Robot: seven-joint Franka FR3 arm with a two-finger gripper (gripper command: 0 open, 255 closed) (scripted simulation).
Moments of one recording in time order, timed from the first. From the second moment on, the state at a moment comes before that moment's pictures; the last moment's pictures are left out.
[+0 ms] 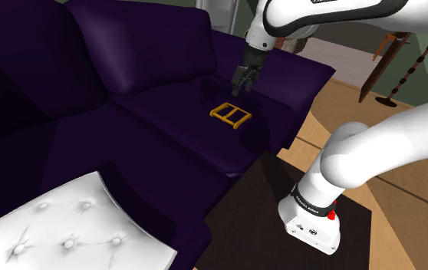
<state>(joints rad) -0.03 -0.61 -0.11 -2.50 0.02 1.95 -0.10</state>
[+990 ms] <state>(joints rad) -0.09 -0.12 -0.28 -2.41 0.04 2.34 -0.32</state>
